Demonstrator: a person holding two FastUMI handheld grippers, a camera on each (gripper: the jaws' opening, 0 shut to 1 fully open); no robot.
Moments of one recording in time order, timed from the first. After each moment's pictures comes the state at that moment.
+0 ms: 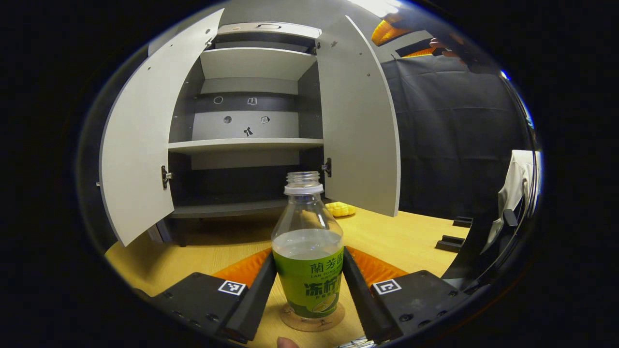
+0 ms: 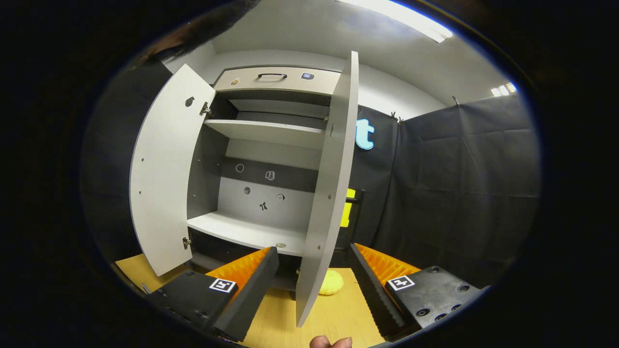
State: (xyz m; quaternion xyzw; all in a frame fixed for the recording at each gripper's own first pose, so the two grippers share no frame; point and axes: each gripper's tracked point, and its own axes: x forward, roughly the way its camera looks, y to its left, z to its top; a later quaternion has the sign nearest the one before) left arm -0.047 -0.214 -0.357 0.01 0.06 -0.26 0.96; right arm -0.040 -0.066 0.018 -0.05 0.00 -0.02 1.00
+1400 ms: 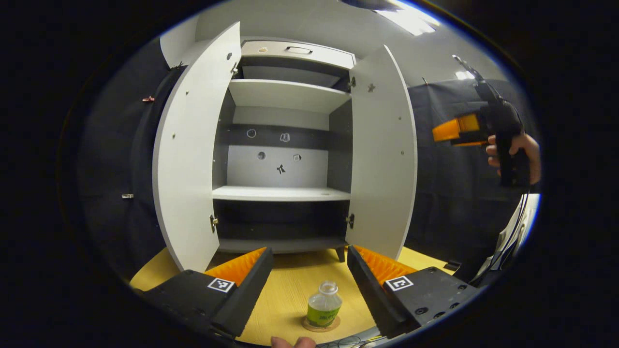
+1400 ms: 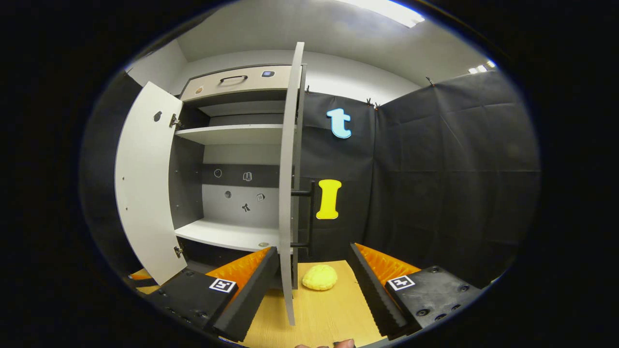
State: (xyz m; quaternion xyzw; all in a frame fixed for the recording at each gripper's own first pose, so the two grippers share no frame) left arm -0.064 -0.138 -0.147 -0.05 0.04 -0.19 0.98; right arm -0.031 -0.149 0.020 0.02 0.01 -0.06 1.00
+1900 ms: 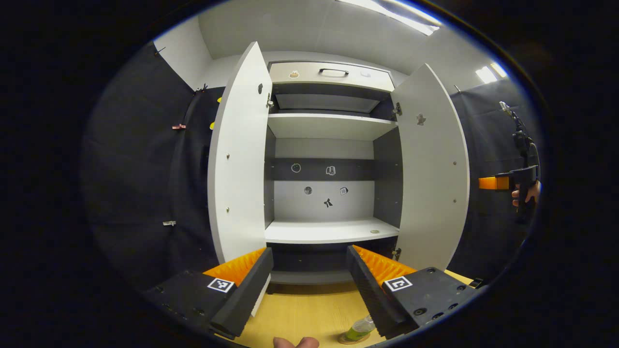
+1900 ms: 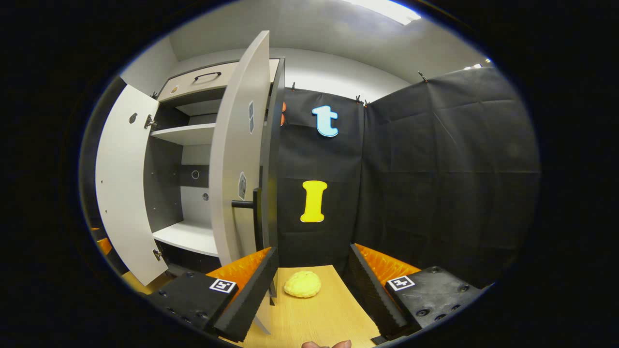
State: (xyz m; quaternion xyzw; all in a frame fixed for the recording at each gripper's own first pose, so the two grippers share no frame) left arm -0.032 -0.051 -0.056 -0.02 0.01 -0.05 1.00; right arm 0.030 -0.208 0.017 0.03 0.02 -0.08 1.00
